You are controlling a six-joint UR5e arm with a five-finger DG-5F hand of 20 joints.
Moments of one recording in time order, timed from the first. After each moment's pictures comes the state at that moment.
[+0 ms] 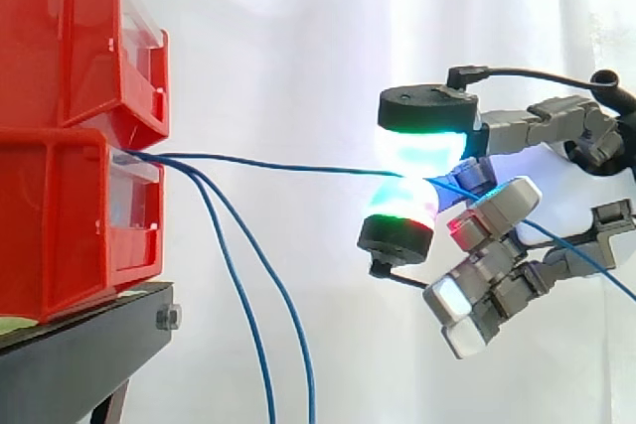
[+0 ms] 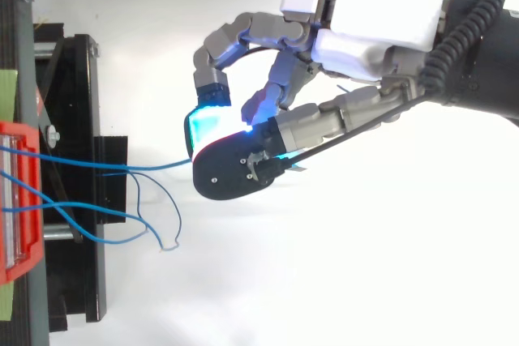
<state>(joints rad) 0.10 -2.23 -1.12 -3.18 -1.27 0.05</state>
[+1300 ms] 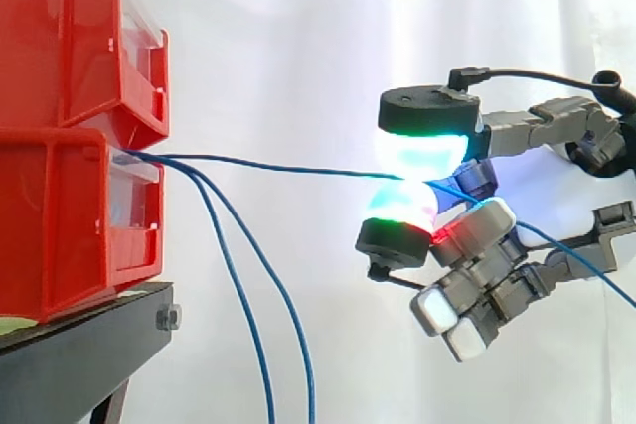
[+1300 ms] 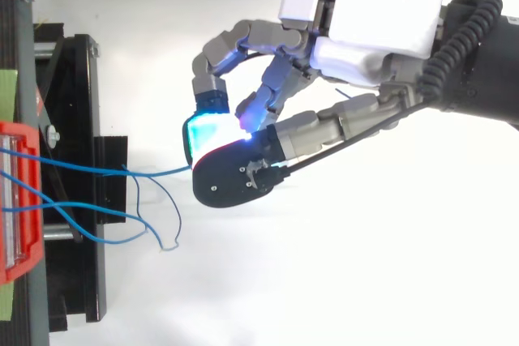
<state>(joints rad) 0.10 -2.23 -1.12 -3.18 -1.28 0.04</state>
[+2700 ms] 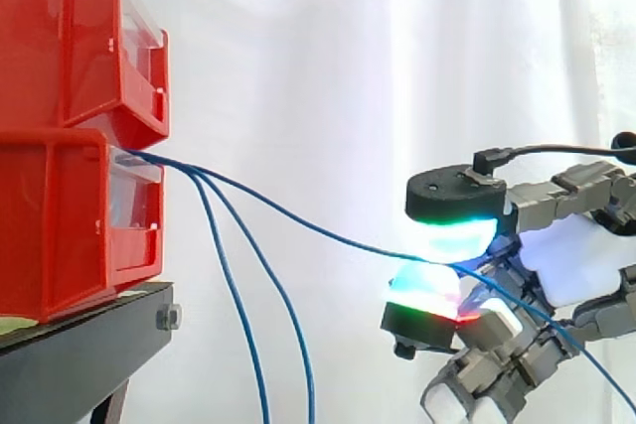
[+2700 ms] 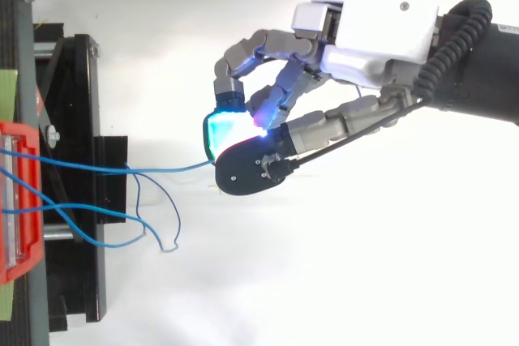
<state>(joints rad) 0.10 -2.23 -1.20 -3.16 -1.28 0.04</state>
